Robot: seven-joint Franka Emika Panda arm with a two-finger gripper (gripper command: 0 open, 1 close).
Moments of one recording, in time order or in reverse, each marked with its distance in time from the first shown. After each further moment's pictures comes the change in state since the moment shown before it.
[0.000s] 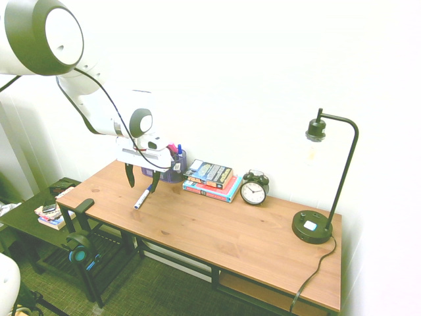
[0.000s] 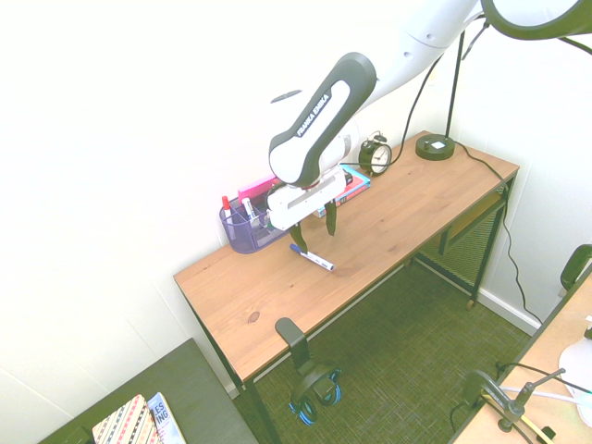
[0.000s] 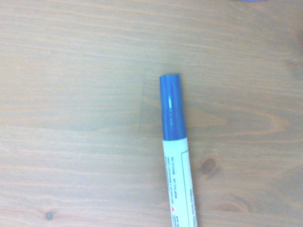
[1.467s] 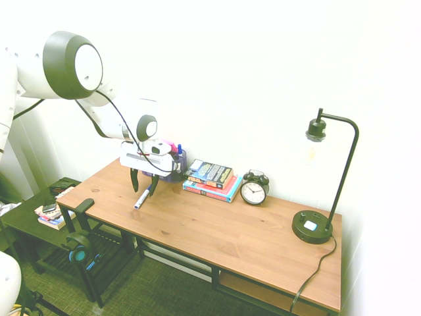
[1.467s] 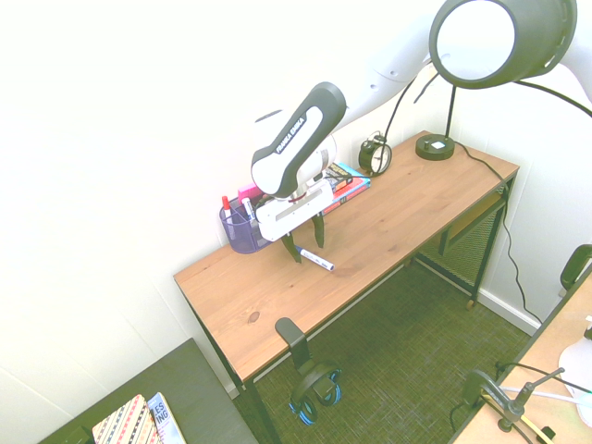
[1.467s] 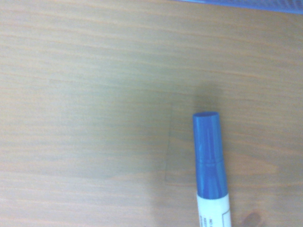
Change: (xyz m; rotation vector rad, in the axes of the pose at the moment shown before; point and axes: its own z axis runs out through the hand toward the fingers) arm 0.017 -0.040 0.035 -0.054 -0.056 0.002
